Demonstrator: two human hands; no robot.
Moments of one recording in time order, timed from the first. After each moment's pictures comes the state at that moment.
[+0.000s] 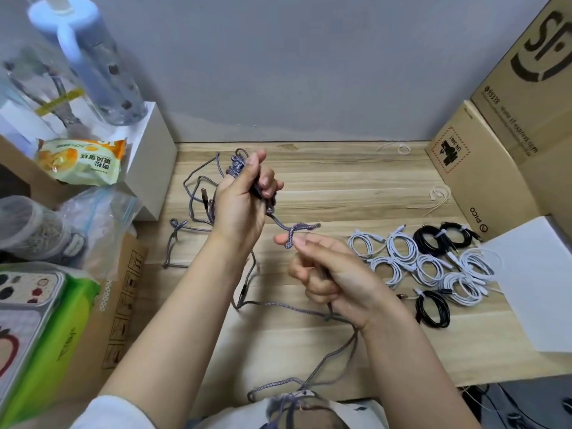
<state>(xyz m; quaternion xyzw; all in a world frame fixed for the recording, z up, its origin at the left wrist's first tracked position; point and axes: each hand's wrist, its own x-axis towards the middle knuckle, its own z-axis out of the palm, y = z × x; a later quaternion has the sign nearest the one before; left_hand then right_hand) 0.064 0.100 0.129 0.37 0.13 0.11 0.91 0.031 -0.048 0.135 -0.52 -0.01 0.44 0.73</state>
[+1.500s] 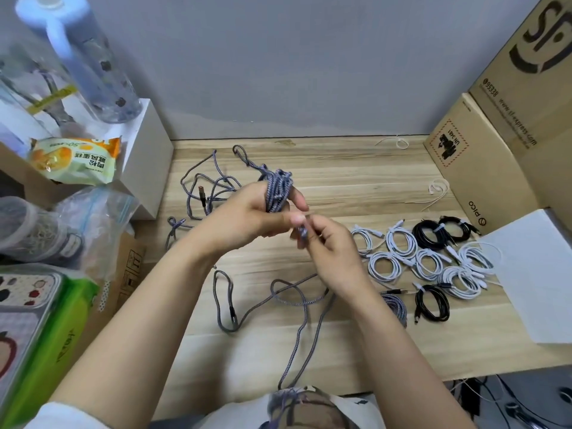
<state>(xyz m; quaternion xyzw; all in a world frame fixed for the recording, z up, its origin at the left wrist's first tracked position) 0.041 0.116 0.147 0.75 -0.09 -0.12 0.65 0.047 -0.039 0.097 -0.79 -0.16 0.09 0.58</state>
